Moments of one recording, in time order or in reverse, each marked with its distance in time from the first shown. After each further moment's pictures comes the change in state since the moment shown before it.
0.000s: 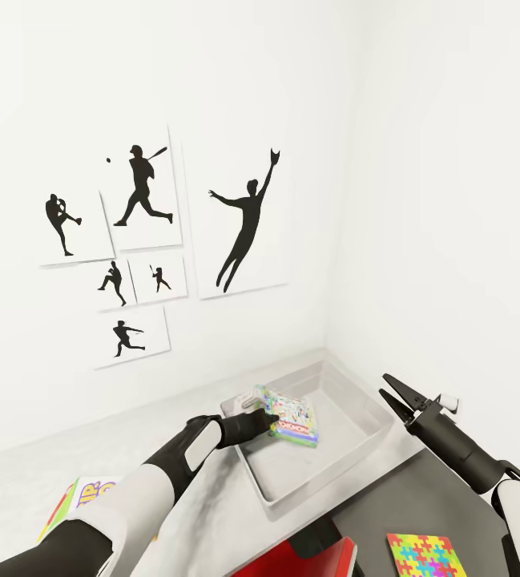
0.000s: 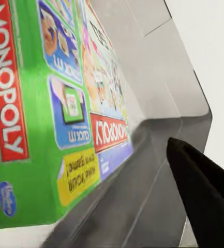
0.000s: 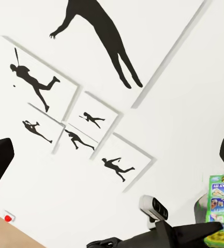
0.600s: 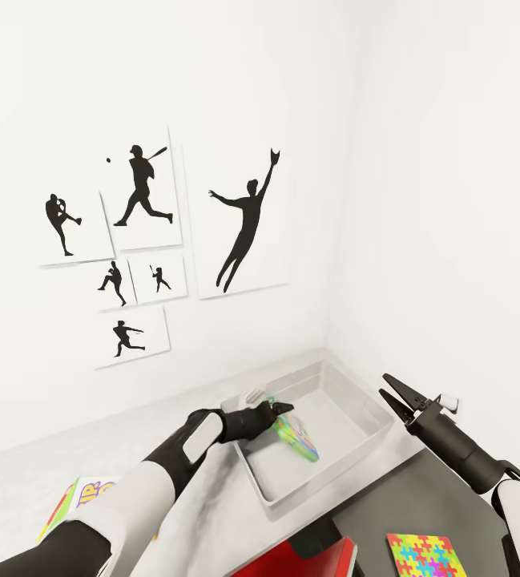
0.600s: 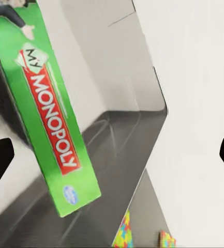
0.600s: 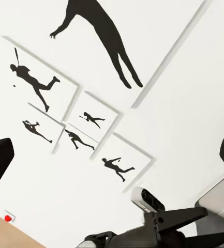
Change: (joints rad) left arm 0.000 0.000 -0.010 -0.057 0.147 0.119 -0.004; right arm 0.000 0.000 0.000 0.000 0.000 0.000 0.000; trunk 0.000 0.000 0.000
